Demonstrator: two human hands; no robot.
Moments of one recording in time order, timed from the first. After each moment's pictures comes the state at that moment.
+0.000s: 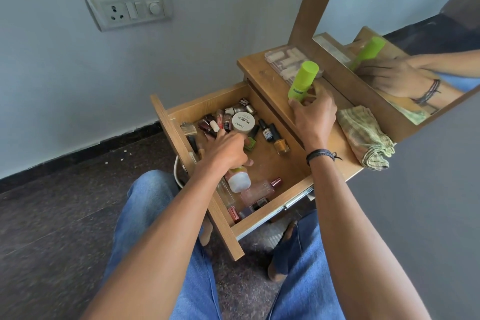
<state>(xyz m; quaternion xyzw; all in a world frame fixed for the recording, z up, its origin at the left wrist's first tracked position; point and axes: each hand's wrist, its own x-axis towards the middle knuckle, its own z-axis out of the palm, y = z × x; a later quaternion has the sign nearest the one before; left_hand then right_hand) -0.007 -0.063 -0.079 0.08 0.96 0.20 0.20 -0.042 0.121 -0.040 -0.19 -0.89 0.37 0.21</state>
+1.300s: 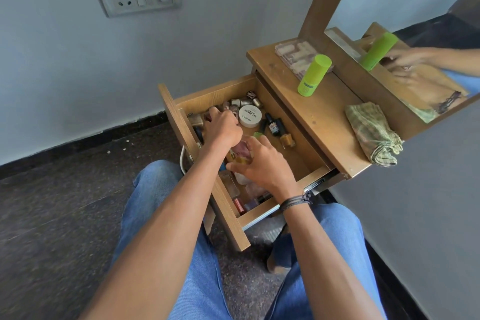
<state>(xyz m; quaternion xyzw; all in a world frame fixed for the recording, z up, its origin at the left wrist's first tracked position) -0.021 -0.078 -0.079 -0.10 0.93 0.33 0.13 0.044 0.046 -0.100 0.07 -0.97 0.22 -0.08</state>
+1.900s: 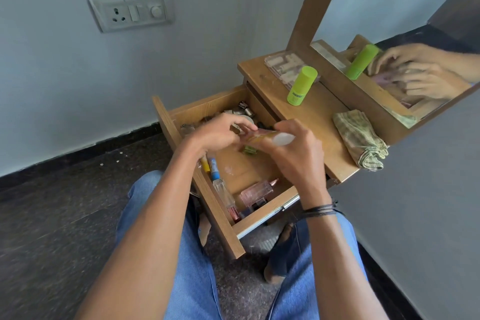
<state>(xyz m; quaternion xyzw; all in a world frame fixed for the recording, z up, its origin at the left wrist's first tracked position) -0.024 -0.103 -0.043 0.11 0.84 0.47 0.24 0.058 0.076 -0.019 -0.10 -0.92 0.36 0.09</state>
